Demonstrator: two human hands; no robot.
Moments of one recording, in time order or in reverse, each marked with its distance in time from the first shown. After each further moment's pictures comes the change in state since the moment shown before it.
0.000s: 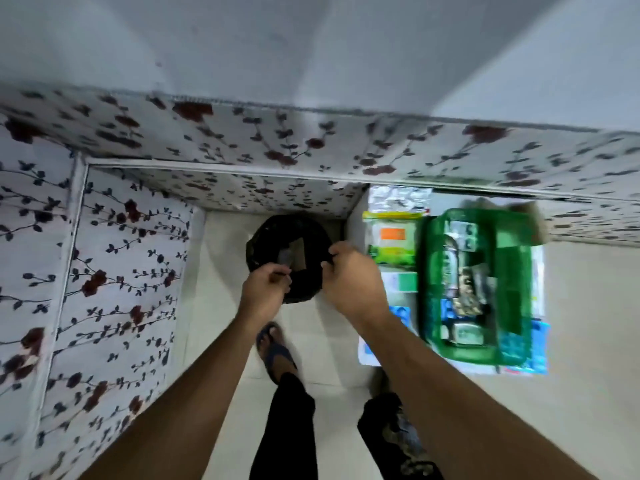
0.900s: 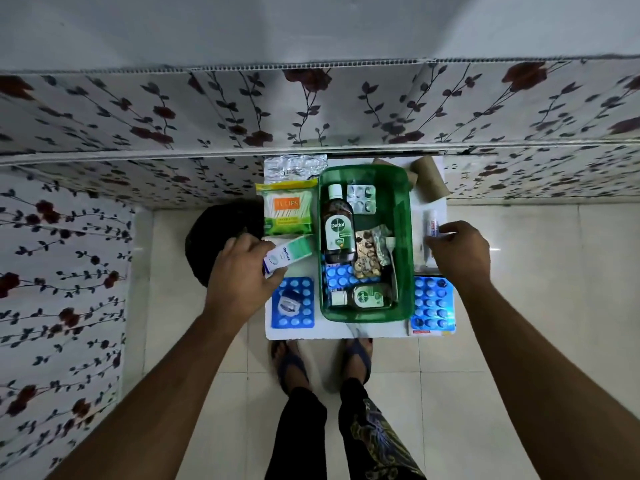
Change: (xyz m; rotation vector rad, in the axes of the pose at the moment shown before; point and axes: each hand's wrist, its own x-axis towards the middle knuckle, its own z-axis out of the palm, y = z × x) left_hand -0.083 0.057 0.139 0.970 0.200 0.725; right_hand -0.018 0.295 -0.169 0.150 0.288 0.498
